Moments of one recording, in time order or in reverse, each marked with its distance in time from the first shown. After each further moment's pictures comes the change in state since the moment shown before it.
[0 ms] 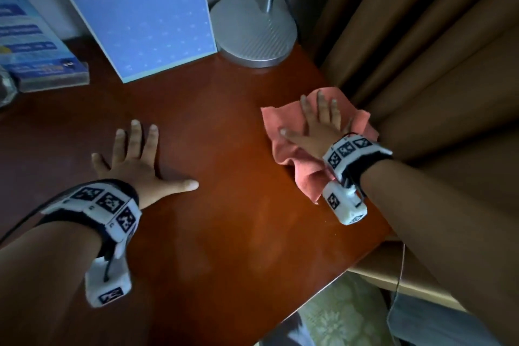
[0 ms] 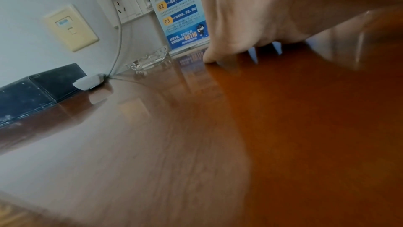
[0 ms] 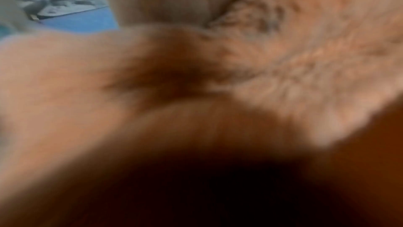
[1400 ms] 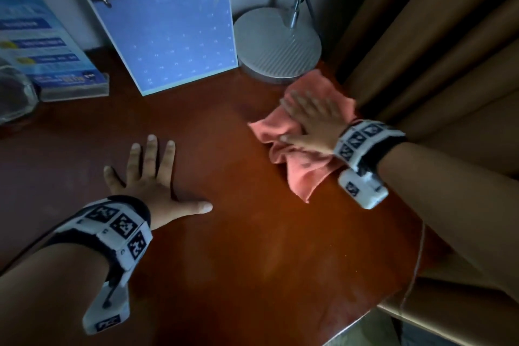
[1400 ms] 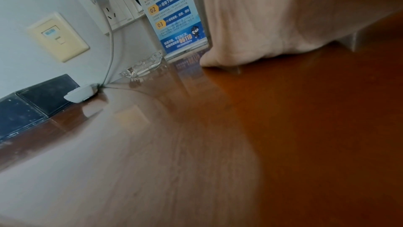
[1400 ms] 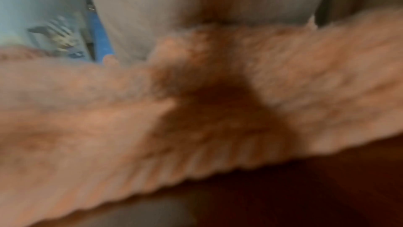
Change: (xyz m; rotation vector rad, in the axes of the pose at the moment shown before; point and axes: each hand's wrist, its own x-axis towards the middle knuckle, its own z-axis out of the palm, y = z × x) left_hand 0.004 0.001 -0.004 0.056 -0.097 -0.038; right_hand 0.059 -0.029 -0.026 -0.337 -0.027 -0.412
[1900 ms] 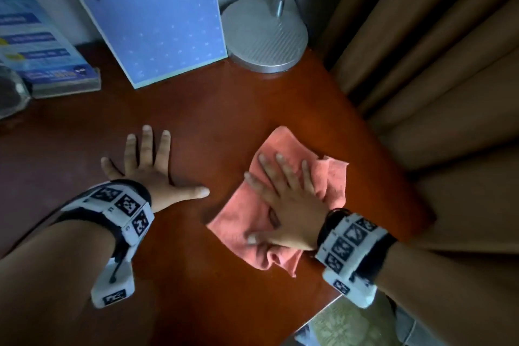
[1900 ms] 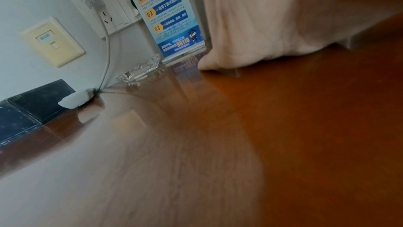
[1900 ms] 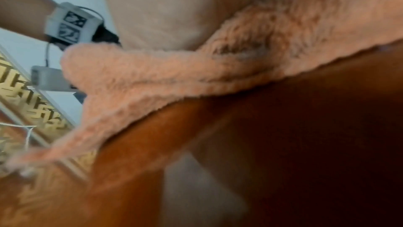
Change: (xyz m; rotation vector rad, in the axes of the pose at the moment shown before) left_hand -0.003 0.003 -0.003 0.003 0.017 0.004; right_hand -0.127 -0.098 0.062 0.065 -0.128 -0.149
